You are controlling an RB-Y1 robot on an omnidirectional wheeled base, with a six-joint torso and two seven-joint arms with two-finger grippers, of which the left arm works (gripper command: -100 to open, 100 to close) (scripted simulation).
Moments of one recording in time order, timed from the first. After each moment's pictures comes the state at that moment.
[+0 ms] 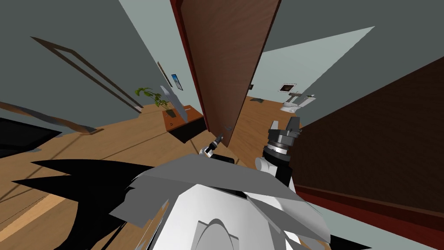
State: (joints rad) arm -0.08 0.09 -0.41 -0.84 -0.09 -0.76 0.17
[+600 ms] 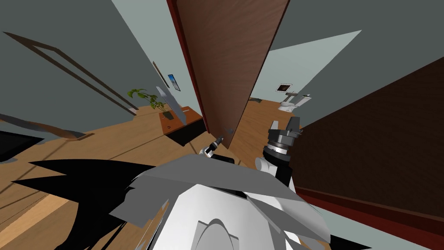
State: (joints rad) arm -0.11 0.09 -0.43 -0.75 -0.09 -0.78 0.19
